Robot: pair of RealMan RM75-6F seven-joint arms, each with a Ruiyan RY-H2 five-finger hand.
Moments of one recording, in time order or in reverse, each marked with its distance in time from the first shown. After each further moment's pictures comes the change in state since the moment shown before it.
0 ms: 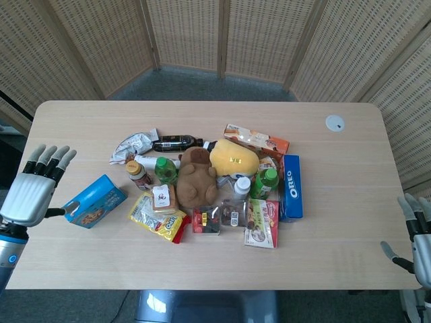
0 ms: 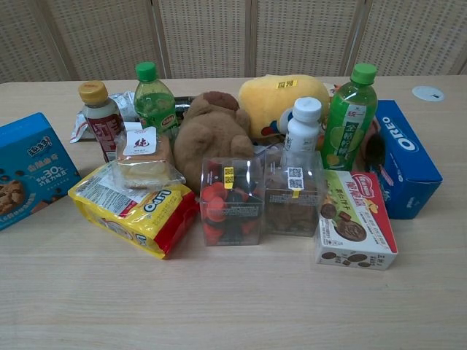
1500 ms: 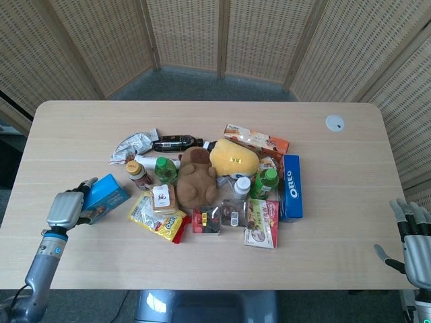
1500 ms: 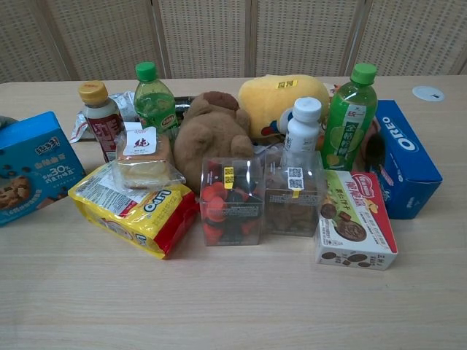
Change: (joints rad) left arm -0.027 -0.517 0.017 0.546 -0.192 -0.187 -0.186; right arm 0.004 -0.042 -0.007 -0.002 0.047 -0.057 -0.043
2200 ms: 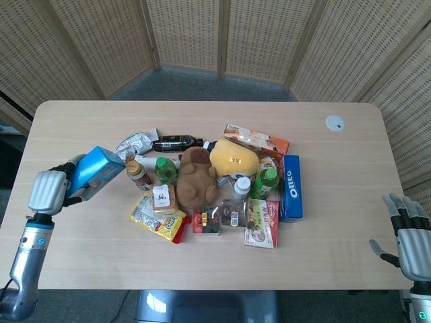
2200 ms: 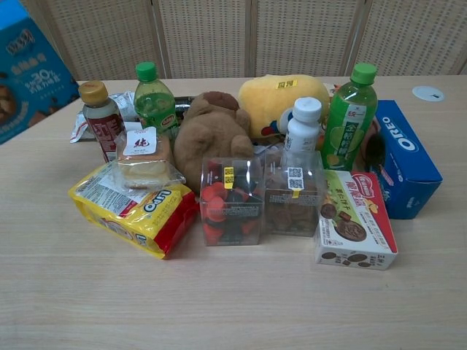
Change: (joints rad) left arm 0.000 0.171 -0.103 -0.204 0.122 0.186 -0.087; right arm 0.035 0.003 0.014 -0.007 -0.003 -0.037 -0.008
